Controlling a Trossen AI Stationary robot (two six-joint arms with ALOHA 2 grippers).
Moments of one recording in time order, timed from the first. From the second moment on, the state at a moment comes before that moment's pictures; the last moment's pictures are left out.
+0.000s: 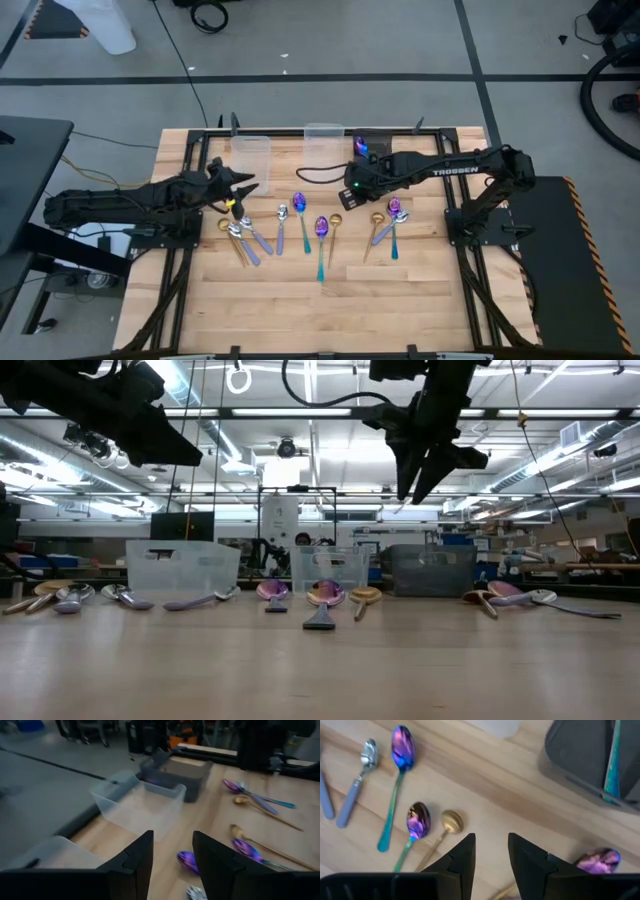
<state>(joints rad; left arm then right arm) 0.12 0.57 0.39 -0.13 -0.35 -0.12 -0.09 1.58 1.29 -0.93 0.16 1.01</state>
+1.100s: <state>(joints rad) 0.12 0.57 0.39 -0.14 -0.29 -0.17 0.10 1.59 1.14 -0.98 0.13 1.41</state>
